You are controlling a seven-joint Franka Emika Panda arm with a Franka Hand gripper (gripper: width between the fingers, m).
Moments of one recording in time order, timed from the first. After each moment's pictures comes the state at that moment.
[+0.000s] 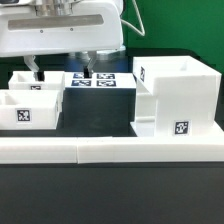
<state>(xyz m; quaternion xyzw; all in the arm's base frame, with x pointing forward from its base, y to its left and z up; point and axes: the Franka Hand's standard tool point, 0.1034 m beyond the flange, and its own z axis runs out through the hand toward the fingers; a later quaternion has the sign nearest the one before) 0.539 -0.078 0.078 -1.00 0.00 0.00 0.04</state>
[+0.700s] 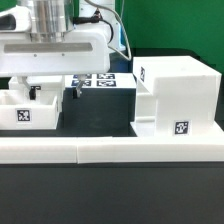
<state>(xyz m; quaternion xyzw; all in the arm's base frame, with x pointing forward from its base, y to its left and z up) 0.509 -0.099 0.027 -1.00 -0.01 -0.01 0.01</state>
